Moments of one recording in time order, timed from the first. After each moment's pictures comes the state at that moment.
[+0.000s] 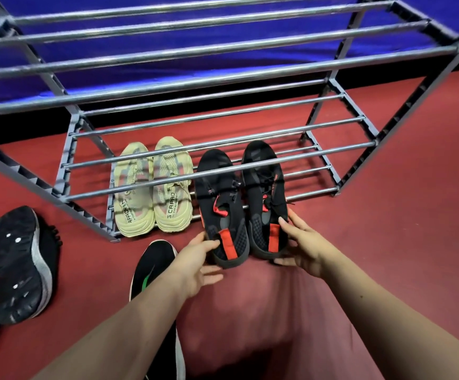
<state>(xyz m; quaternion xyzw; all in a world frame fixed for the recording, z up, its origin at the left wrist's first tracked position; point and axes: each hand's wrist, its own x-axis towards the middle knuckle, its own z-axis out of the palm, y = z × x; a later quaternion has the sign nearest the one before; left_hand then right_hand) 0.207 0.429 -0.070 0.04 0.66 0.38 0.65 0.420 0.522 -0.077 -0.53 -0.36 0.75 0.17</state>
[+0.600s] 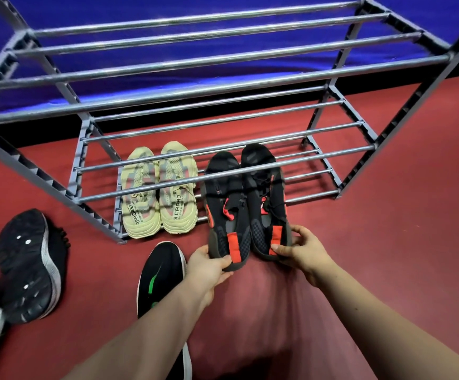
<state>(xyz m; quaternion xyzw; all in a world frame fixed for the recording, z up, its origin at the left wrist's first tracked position) 0.228 0.416 -0.078 0.08 0.66 0.45 0.59 0.412 0.503 -0.096 -0.58 -0.38 0.67 0.27</state>
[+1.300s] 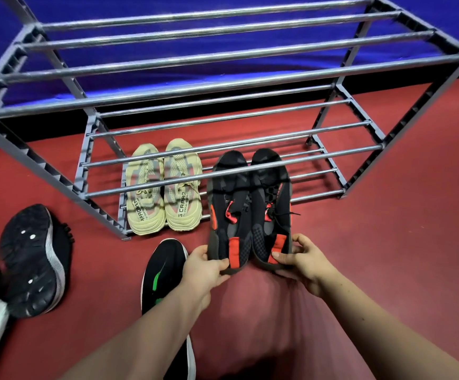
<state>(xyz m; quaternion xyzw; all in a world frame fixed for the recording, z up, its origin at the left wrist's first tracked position) 0.217 0.403 -0.079 0.07 0.68 0.45 0.57 0.408 0.486 -0.097 -0.57 -0.34 0.71 0.24</state>
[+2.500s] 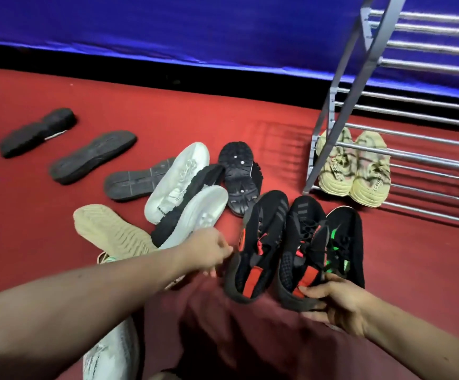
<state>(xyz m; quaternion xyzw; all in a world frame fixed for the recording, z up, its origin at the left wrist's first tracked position) -0.034 0.106 -0.025 0.33 0.83 0.15 0.42 0.203 0.243 -0.053 -0.54 -0.36 0.76 -0.07</state>
